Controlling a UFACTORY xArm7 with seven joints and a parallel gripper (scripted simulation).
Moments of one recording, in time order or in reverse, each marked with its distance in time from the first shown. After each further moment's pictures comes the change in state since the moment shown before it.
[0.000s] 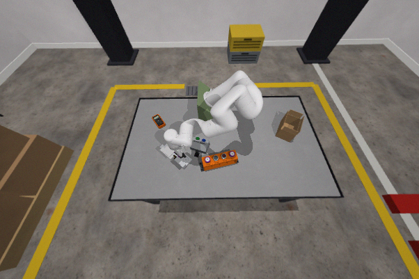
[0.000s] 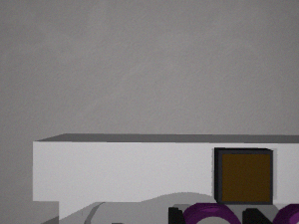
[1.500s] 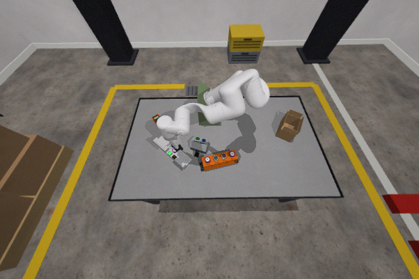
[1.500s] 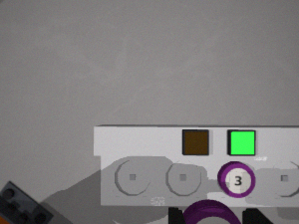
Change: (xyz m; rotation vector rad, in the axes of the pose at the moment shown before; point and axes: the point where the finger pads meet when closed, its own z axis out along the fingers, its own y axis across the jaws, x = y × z) arm 0.000 0.000 -0.126 0.000 0.001 0.000
